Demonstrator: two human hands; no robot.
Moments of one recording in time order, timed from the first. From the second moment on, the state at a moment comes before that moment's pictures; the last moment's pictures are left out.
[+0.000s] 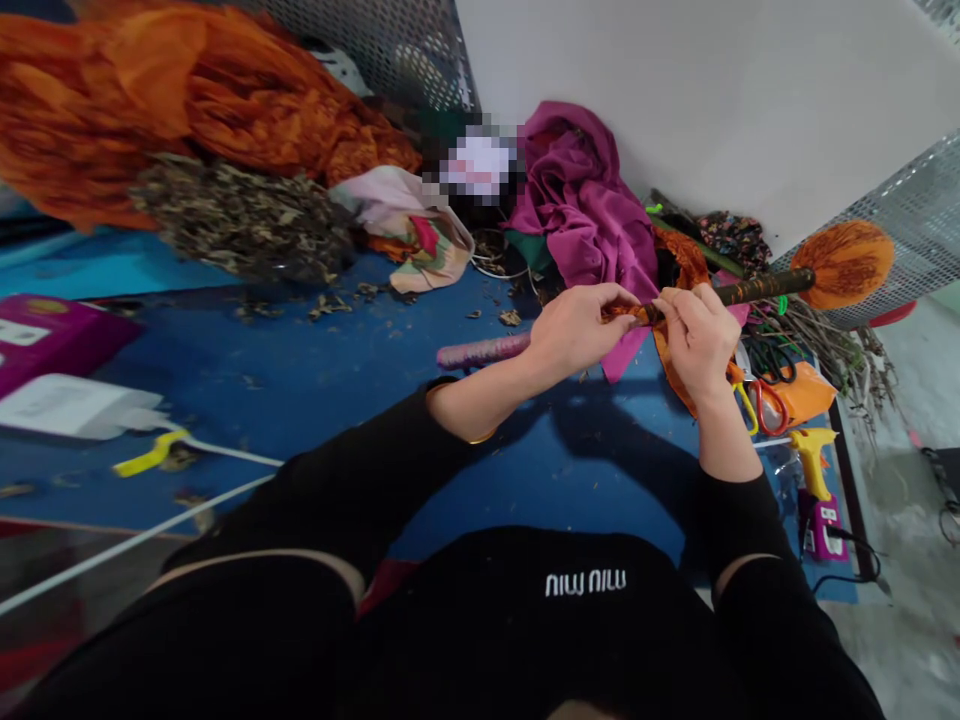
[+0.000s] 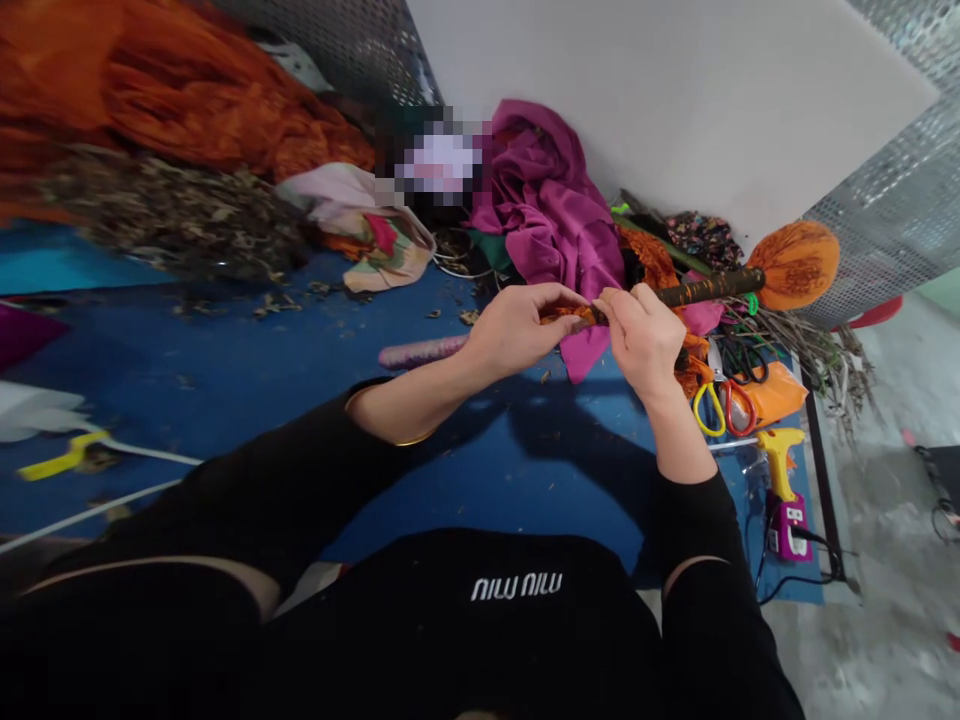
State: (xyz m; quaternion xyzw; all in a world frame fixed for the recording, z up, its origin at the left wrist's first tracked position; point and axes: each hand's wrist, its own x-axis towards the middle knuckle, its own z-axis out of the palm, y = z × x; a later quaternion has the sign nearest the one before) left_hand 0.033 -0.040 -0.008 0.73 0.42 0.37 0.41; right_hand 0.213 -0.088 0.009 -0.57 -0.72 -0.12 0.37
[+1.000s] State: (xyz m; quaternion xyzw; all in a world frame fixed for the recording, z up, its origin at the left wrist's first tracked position) left_hand 0.024 -0.047 -0.020 0.90 0.30 0.30 0.07; right_hand 0.218 -0.083 0.018 -0.64 -0.73 -0.01 0.24
